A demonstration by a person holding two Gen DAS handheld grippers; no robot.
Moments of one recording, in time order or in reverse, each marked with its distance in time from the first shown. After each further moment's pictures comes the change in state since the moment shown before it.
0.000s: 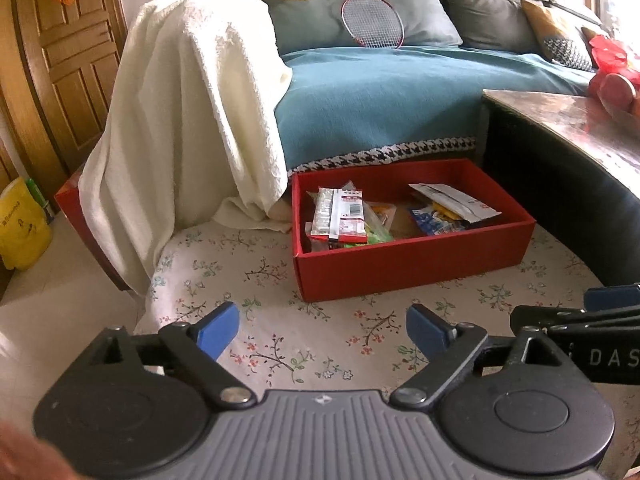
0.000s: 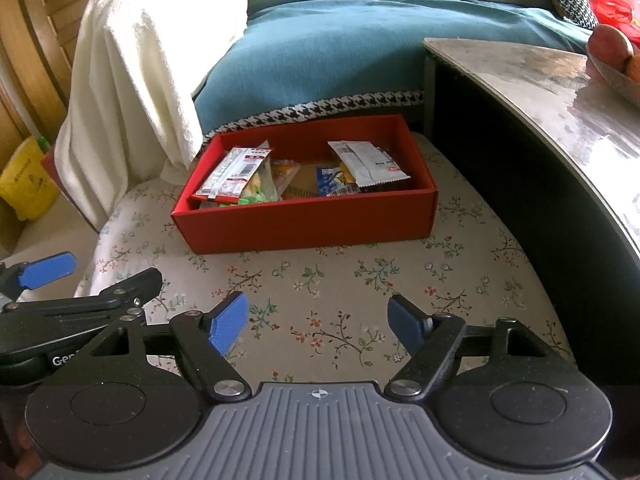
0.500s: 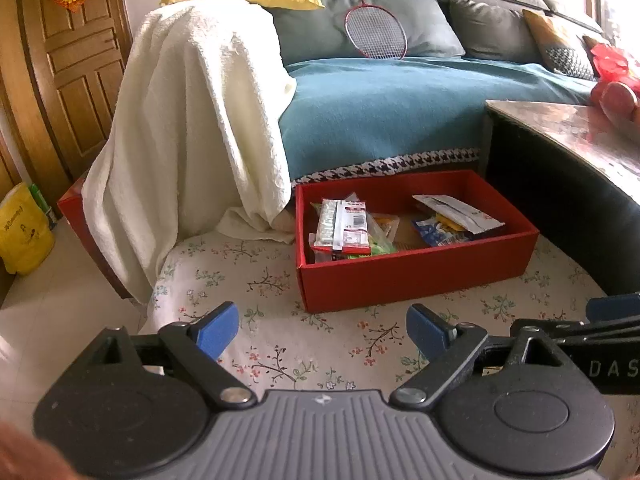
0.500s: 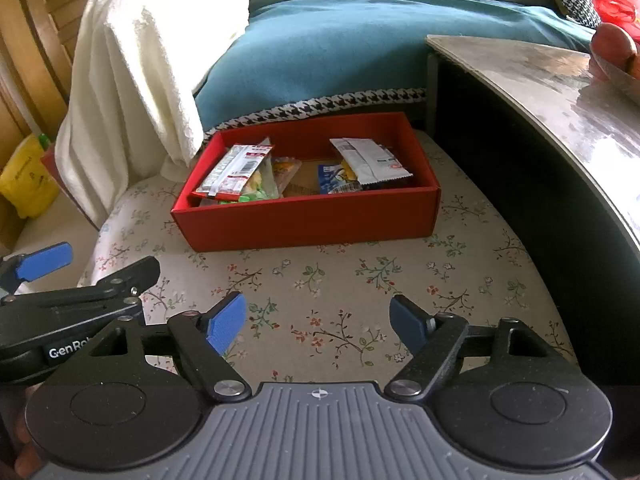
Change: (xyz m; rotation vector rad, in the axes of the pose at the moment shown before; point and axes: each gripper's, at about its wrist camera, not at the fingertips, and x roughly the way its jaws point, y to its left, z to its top) left arm 0.001 0.002 0.001 -0.017 -0.034 0.007; right arm 0.003 0.001 0.000 -0.007 0.006 0.001
